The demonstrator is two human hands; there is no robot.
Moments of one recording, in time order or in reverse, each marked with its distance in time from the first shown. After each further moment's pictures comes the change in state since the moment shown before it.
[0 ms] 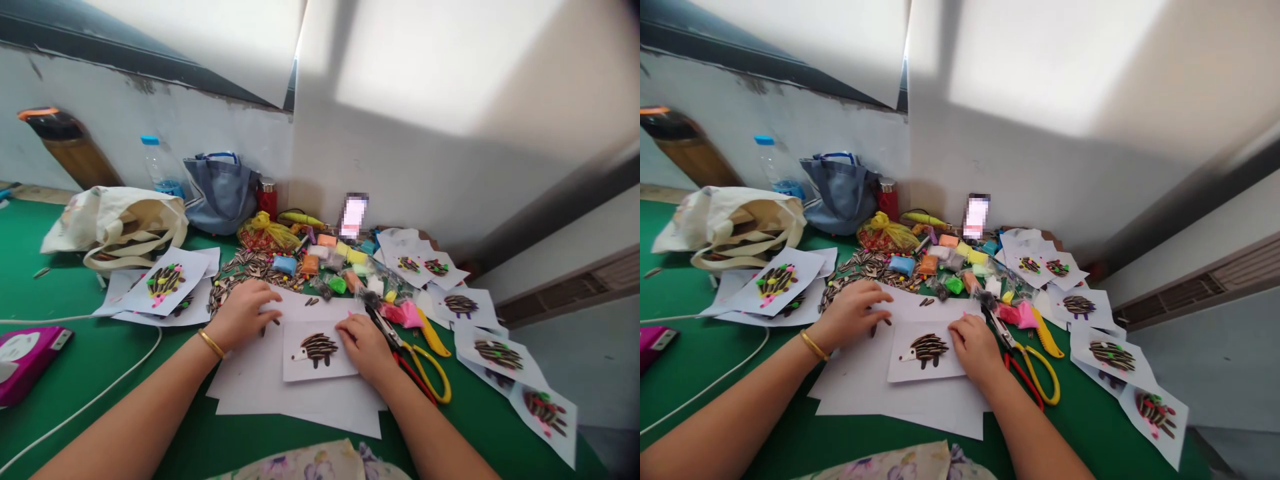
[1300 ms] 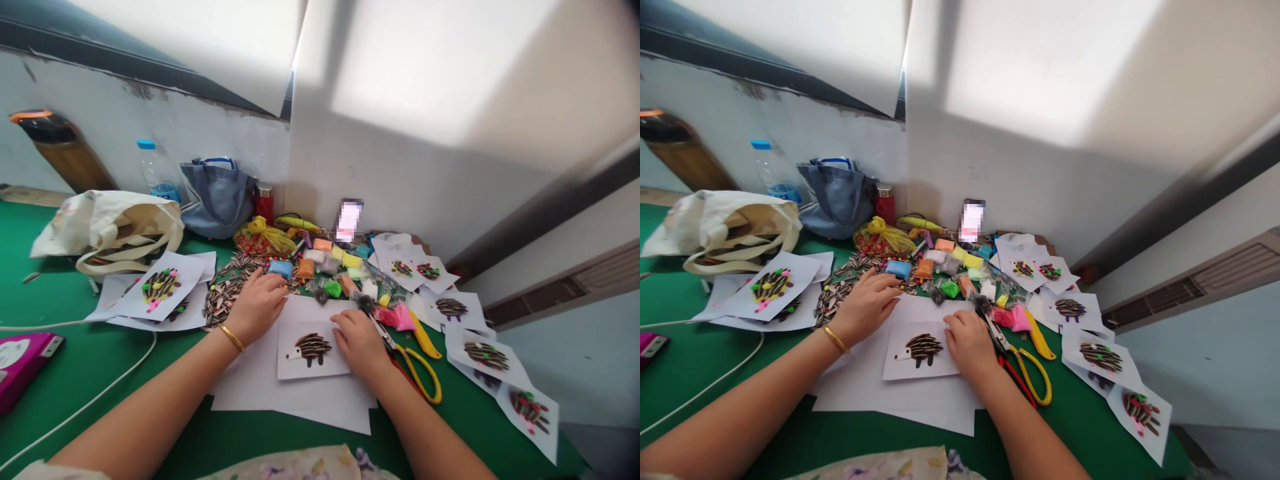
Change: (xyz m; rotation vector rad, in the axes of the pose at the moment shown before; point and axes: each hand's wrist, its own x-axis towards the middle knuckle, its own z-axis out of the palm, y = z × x) left_hand 0.026 0.019 0.010 0.093 0.100 0.088; right_hand 0.013 -0.005 -0.009 -0.261 0.012 -0.064
